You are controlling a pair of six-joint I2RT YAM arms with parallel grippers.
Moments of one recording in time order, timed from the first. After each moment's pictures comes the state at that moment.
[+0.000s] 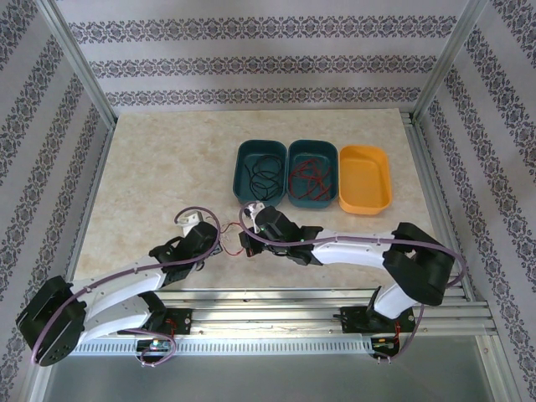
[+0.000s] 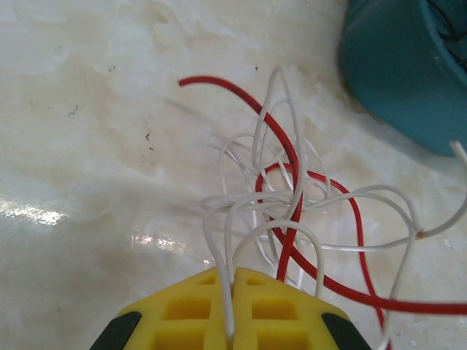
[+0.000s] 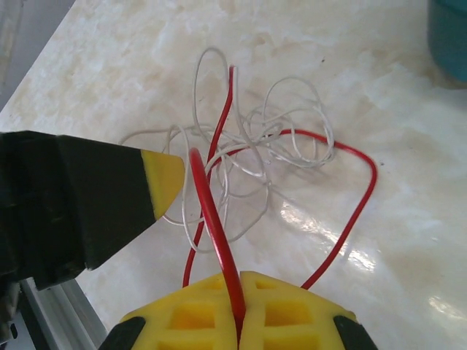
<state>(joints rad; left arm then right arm) -0.73 1.04 0.39 -0.22 -0.34 -1.05 1.02 1.55 0.80 0.10 -0.05 0.59</state>
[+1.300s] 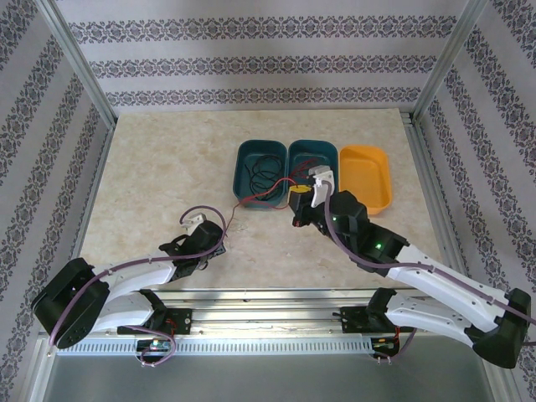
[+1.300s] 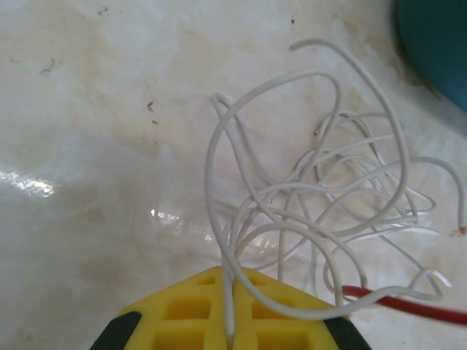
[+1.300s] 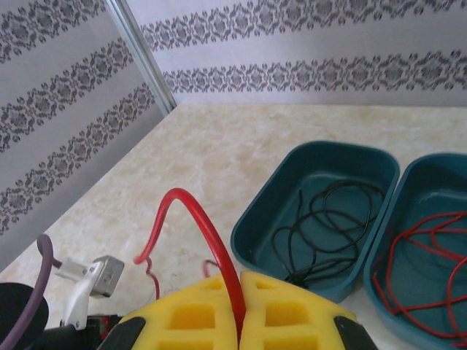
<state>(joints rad) -0.69 1.20 0.37 -0.11 -0.28 -1.06 0.89 0.91 0.81 -0.16 0.26 0.39</state>
